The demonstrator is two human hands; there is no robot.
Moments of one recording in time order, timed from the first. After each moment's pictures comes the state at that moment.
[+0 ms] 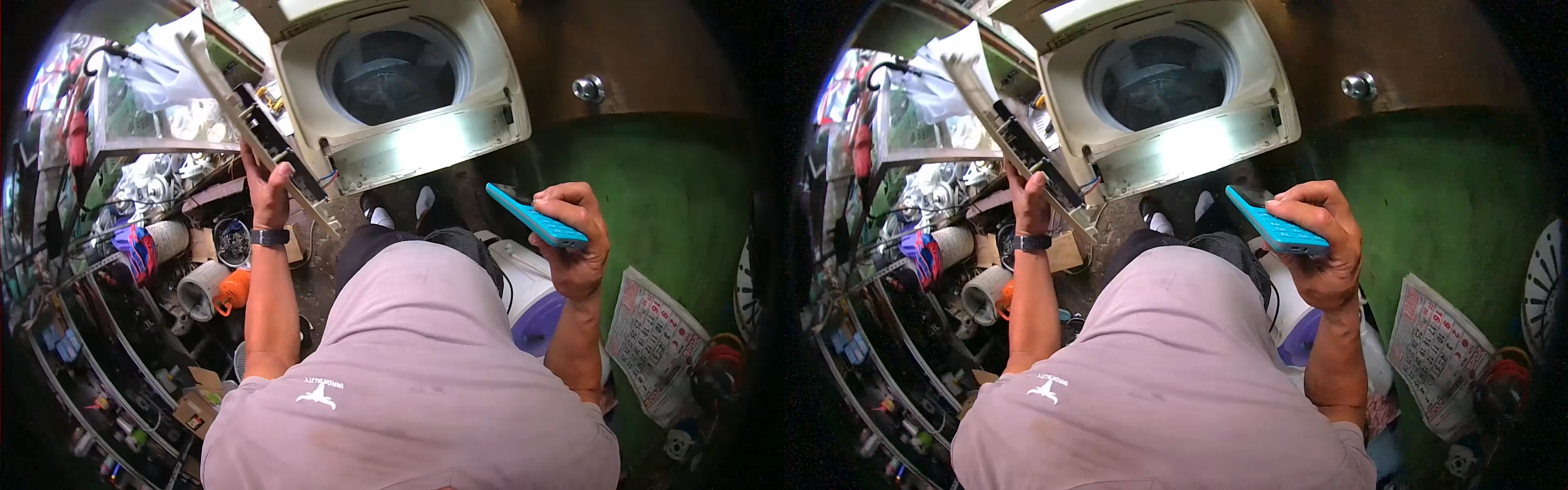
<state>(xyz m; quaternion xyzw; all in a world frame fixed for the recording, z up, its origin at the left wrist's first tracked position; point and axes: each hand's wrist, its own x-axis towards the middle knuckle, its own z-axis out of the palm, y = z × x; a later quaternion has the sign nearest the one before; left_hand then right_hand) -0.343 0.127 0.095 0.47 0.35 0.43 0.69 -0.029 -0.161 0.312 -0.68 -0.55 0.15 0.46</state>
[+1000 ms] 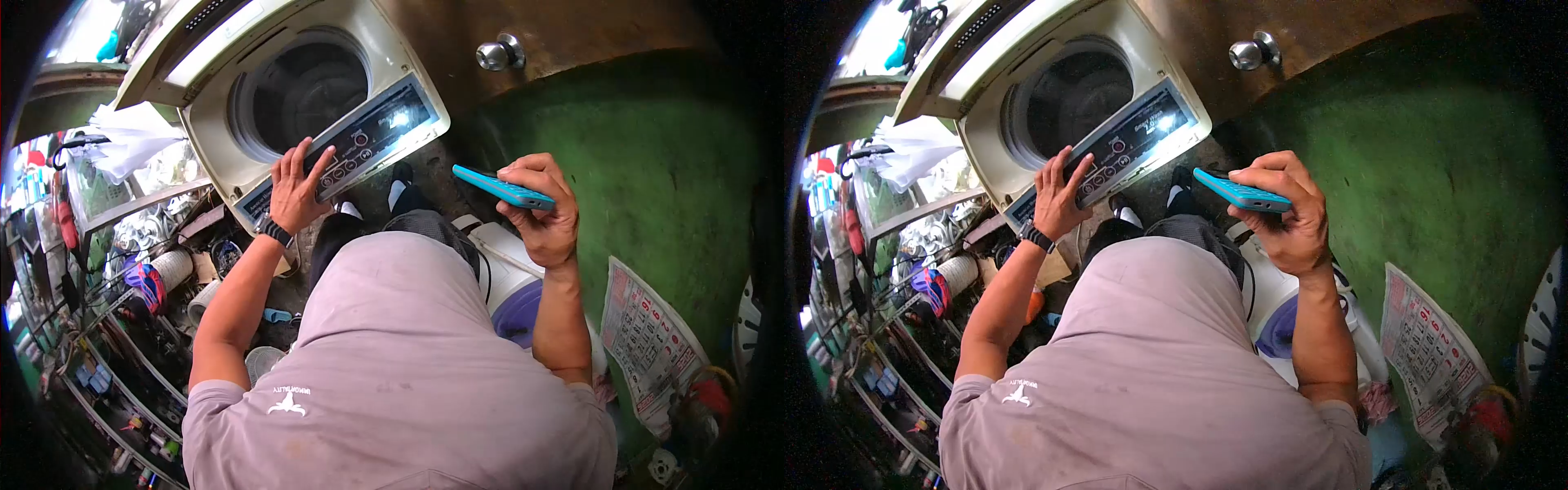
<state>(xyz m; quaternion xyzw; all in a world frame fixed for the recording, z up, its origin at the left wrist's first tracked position) -0.136 0.042 0.099 0.97 0.18 0.04 0.15 0.141 -0.240 0.251 -0.69 -0.46 0.18 0.53</state>
